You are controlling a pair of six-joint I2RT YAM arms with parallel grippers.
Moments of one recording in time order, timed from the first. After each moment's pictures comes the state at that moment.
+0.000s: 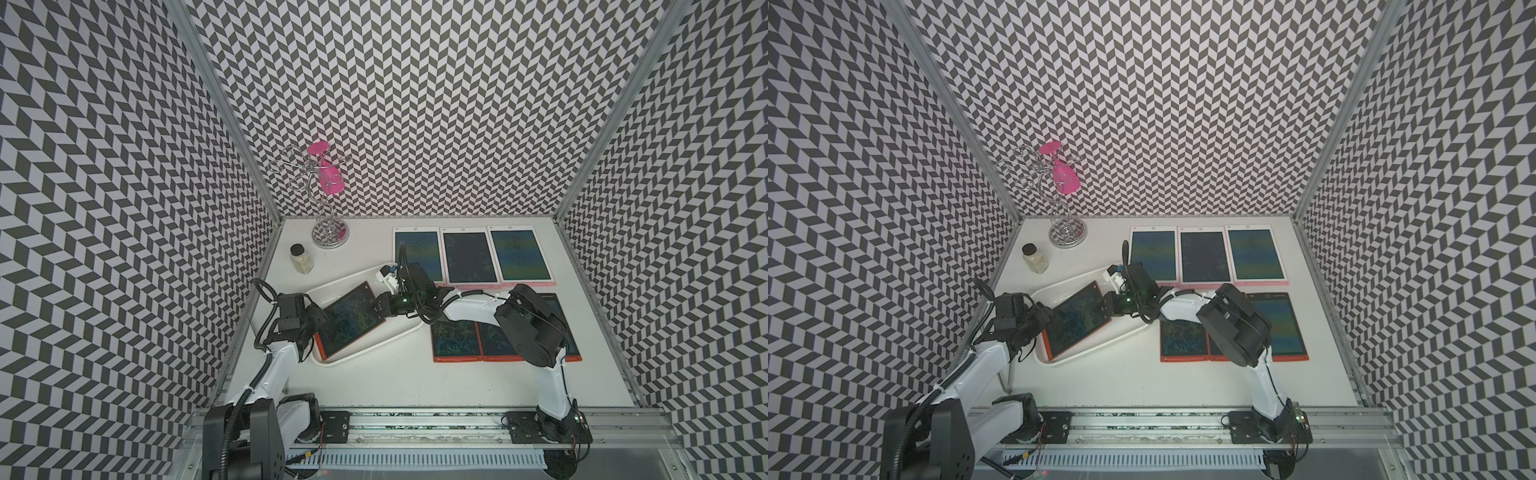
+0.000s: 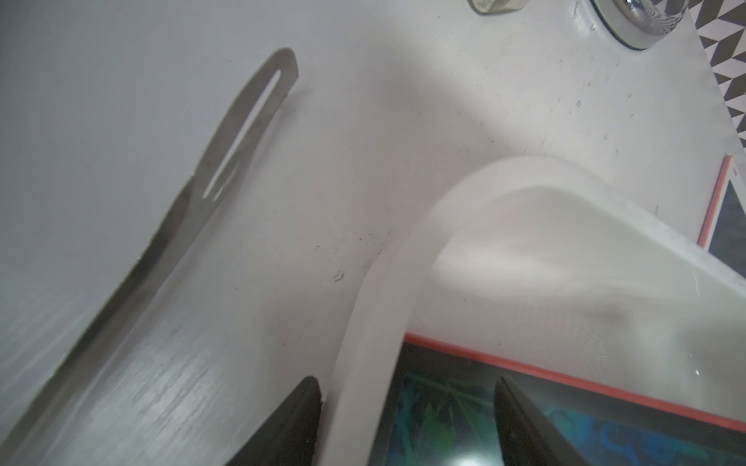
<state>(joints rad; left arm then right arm) 0.12 1.07 0.43 -0.21 0.03 -0.68 0.83 2.06 1.27 0.22 -0.63 0.77</state>
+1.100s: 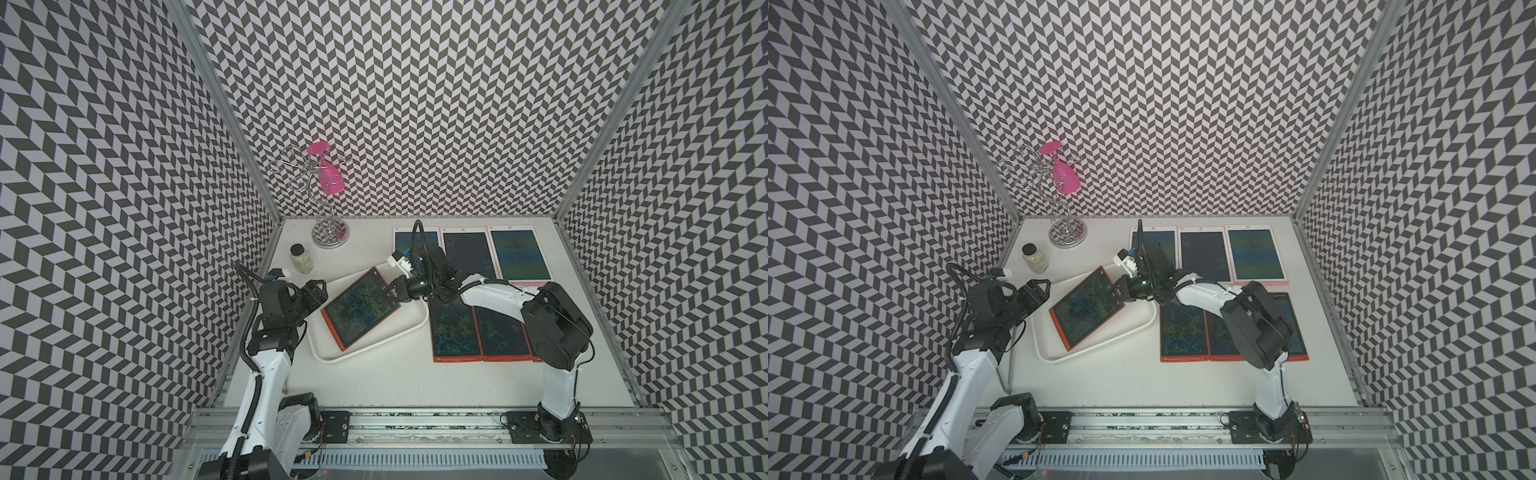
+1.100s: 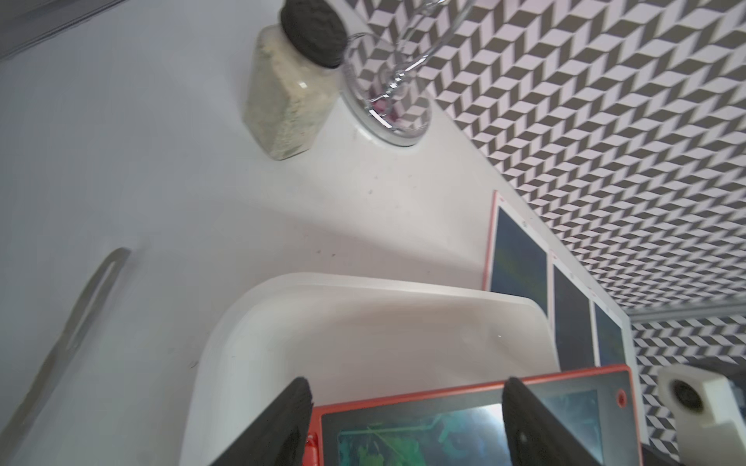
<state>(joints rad) 0.17 0.86 0.57 -0.21 0.32 -0.59 0.69 1.92 1.32 0.02 -0.84 0.66</state>
